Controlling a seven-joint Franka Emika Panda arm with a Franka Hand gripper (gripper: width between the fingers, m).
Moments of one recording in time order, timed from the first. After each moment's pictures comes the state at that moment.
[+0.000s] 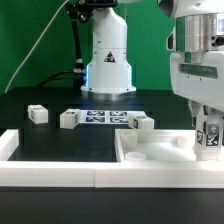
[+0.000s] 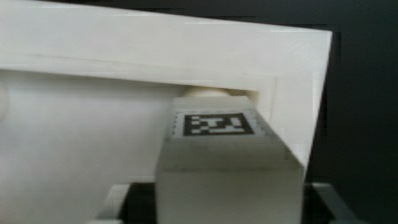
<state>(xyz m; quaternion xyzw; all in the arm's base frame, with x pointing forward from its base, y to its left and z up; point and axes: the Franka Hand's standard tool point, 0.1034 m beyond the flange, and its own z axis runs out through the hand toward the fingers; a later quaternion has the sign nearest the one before) 0.622 0.113 0.072 -0.76 0.65 -0.01 0.06</state>
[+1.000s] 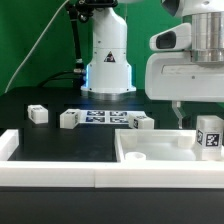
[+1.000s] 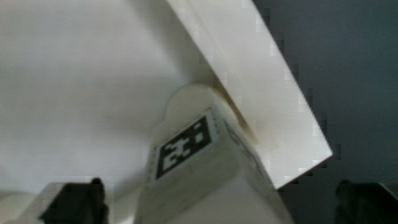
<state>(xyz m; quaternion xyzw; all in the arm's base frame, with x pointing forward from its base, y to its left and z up) 0.625 0.120 0.073 -0.97 0.23 -0.04 0.04</state>
